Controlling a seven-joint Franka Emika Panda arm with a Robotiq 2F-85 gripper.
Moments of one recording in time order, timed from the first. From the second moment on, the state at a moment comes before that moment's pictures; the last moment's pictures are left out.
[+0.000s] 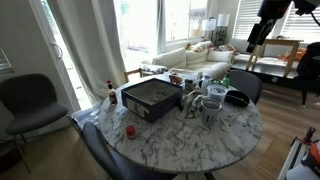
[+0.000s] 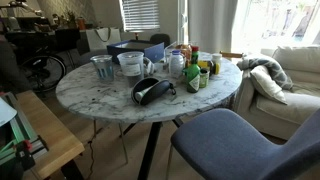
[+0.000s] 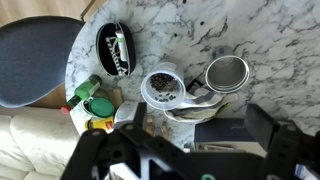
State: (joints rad) arm -0.11 -0.97 -0.08 -2.62 -0.23 1.89 -0.16
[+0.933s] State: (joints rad) arm 0.11 -0.95 0.04 -2.71 -0.05 2.02 -0.15
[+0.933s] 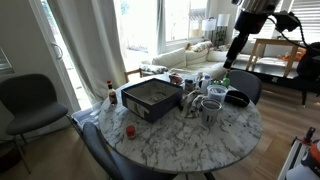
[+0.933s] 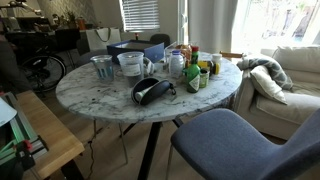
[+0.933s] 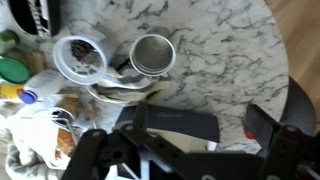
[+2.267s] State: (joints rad) arm 0.27 -0.36 0.48 -2.65 -0.09 2.49 0.26
